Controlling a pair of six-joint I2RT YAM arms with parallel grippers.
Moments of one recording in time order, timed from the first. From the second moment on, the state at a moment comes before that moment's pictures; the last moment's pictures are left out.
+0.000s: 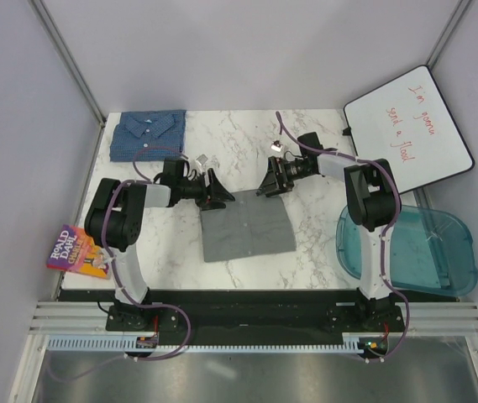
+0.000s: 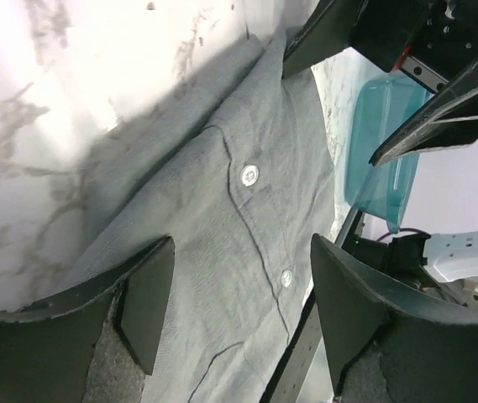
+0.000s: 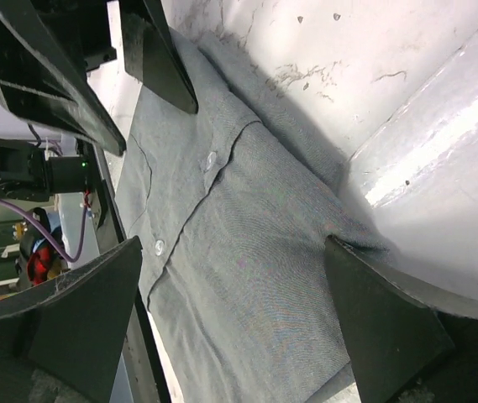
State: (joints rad) left arm -0.22 1.94 0.95 0.21 0.88 -0.60; right arm 0.26 2.22 1.51 -0.39 -1.05 0.07
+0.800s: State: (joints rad) left arm -0.16 1.61 1.08 -0.23 0.86 -0.20; right arm 0.44 1.80 1.45 -0.57 -0.65 -0.02
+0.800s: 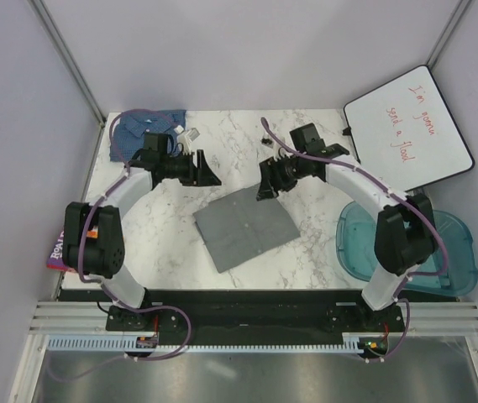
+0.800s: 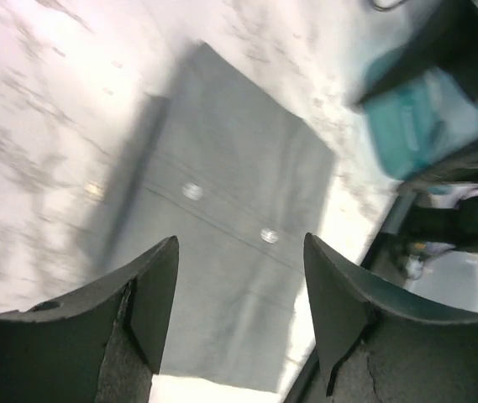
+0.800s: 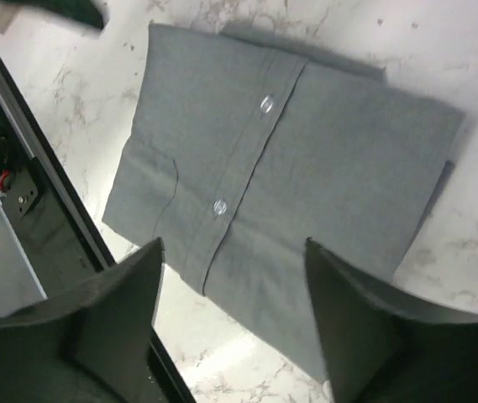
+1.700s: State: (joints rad) left arm -0.35 1.58 1.06 -0.76 0.59 0.26; right arm 0.45 2.23 1.85 -0.74 -0.15 -0.27
